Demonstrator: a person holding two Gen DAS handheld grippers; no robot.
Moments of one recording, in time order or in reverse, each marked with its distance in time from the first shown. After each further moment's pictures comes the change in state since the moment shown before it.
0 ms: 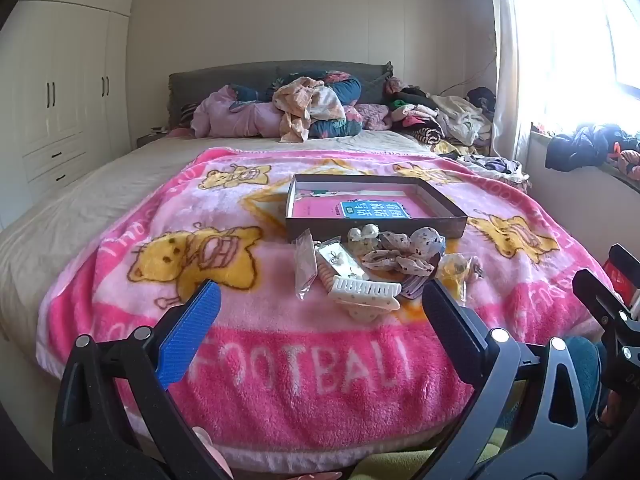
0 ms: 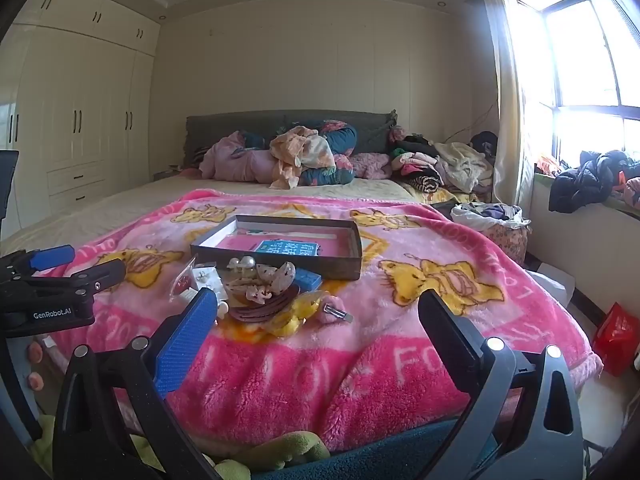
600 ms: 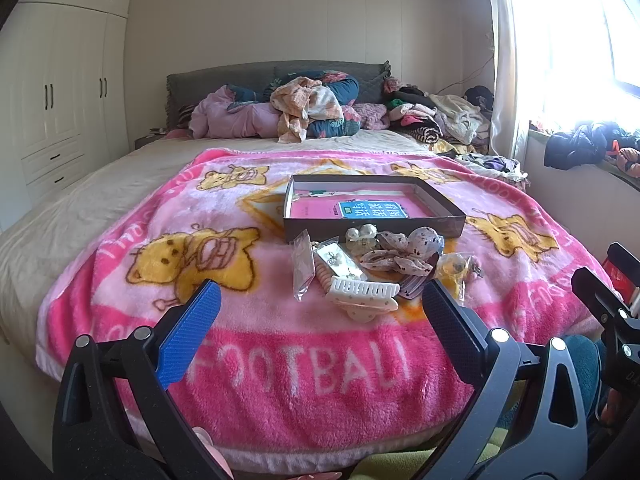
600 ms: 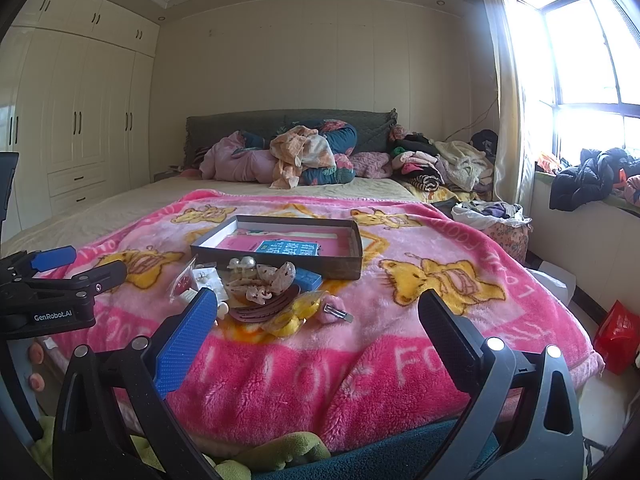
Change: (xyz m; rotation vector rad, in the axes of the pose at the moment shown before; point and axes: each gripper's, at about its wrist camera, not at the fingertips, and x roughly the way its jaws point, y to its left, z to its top) left arm 0.000 0.000 0.000 0.004 -0.001 0.000; right arm 0.000 0.000 0.000 0.002 0.007 0.001
